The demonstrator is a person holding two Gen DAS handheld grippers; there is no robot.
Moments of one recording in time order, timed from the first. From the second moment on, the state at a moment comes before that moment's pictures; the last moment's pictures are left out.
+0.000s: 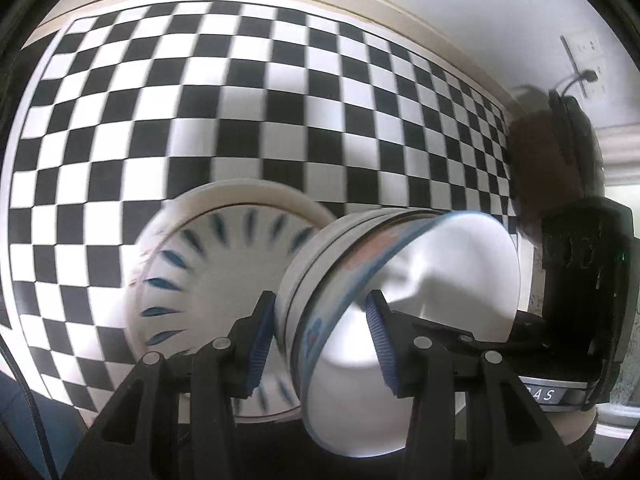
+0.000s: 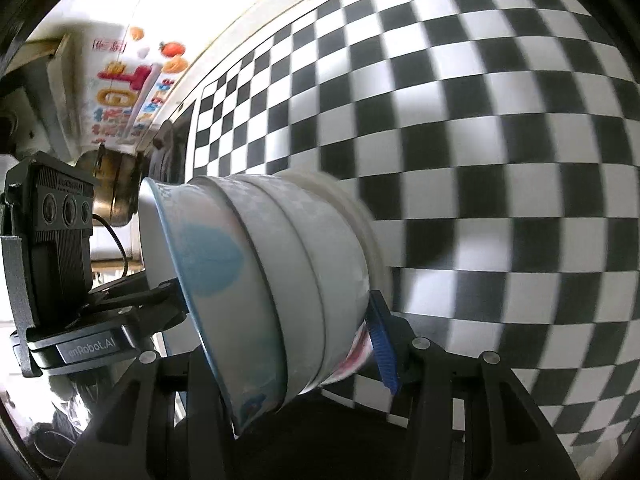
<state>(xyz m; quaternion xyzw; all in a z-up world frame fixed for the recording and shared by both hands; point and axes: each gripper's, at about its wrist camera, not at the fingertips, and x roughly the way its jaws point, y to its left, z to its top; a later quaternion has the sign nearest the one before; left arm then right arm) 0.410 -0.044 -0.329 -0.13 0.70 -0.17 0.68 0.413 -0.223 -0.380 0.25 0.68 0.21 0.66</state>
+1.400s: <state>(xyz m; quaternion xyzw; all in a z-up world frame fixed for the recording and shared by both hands) 0.403 0.002 -0.367 -0.12 0.71 -0.14 0.68 0.427 -0.145 -0.427 0.22 0.72 0.20 0.63</state>
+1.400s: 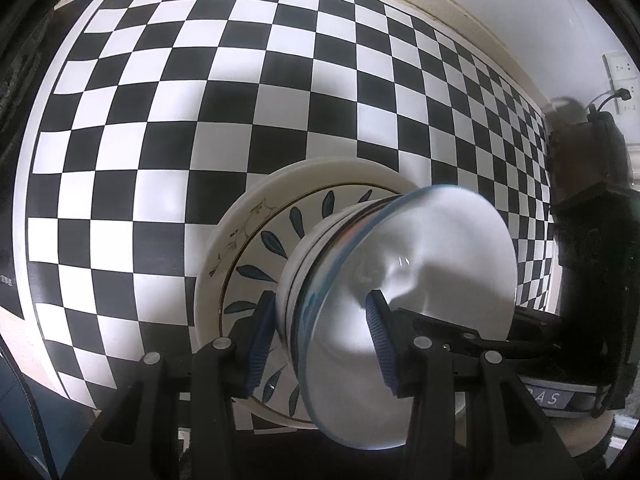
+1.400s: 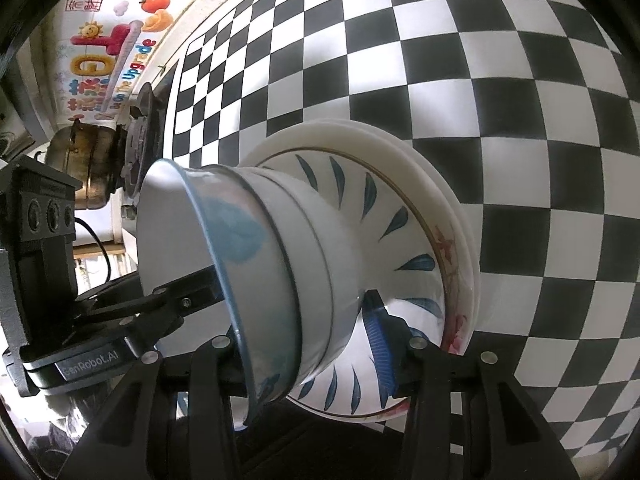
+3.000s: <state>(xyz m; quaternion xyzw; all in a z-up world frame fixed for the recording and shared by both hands) 0.284 0.019 -0.172 -0.01 0.50 -0.05 0.86 0.301 -0.144 -0.170 0.04 0.52 0.04 0.85</state>
